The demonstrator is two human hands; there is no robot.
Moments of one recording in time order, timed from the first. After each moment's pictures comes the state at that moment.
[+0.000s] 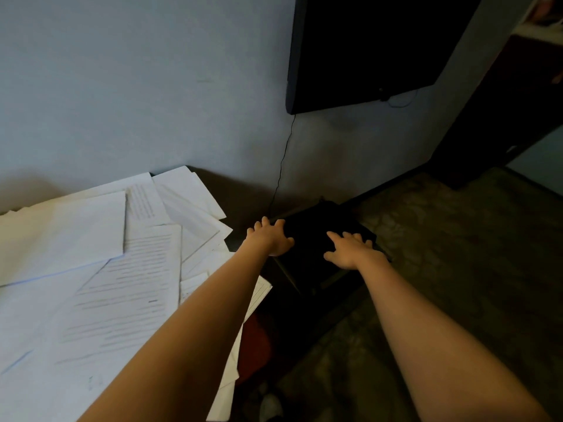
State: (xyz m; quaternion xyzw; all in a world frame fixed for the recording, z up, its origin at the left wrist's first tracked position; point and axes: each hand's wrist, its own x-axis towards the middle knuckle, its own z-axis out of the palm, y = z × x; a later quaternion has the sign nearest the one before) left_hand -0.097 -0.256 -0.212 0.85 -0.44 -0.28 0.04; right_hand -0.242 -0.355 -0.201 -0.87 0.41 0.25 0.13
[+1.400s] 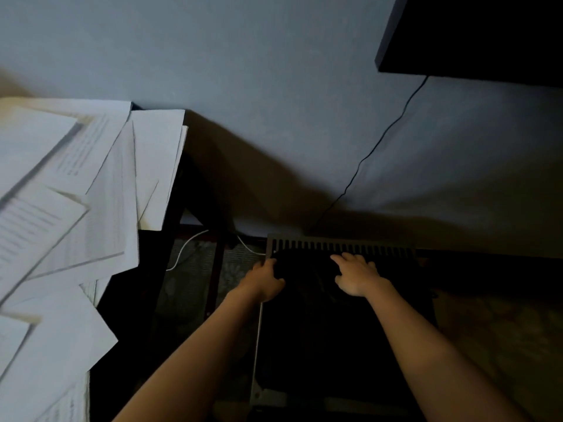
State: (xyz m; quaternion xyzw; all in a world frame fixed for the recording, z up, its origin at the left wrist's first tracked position) left_hand 0.013 -0.475 -0.443 0.88 -0.02 -0.43 0.20; right_hand -0.013 -0.672 -0.445 -0.90 0.08 0.41 0.10
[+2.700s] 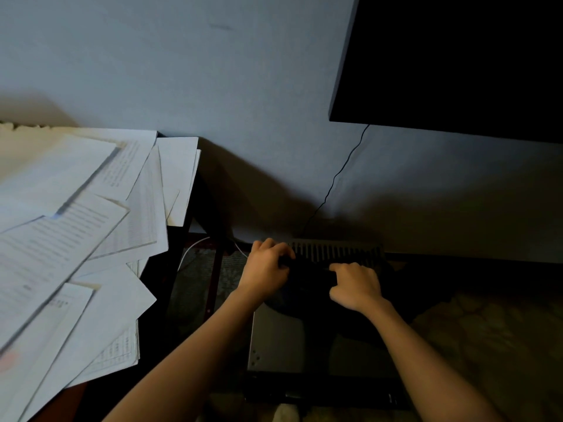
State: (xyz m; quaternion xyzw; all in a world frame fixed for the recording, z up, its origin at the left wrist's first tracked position) left_hand -0.059 -0.481 -0.315 0.94 -0.16 -0.17 0.26; right_hand -0.105 -0.660 -0.325 -0.96 0.07 0.25 0.13
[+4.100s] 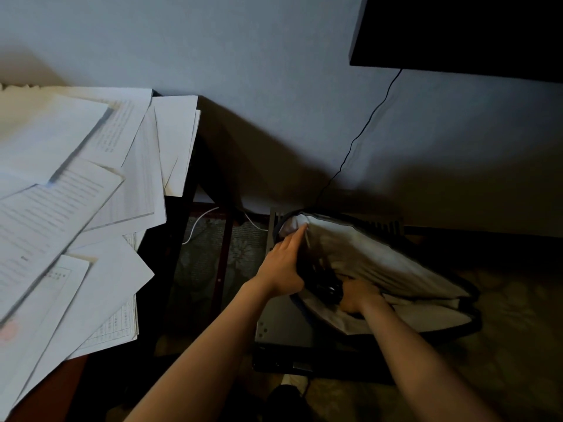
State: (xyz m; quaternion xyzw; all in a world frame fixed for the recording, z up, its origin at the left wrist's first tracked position) left_hand -0.073 -0.492 -0.369 0.89 -0.20 -0.29 0.29; right_hand -0.124 -0.666 -0.434 -0.89 0.08 0.45 0.06
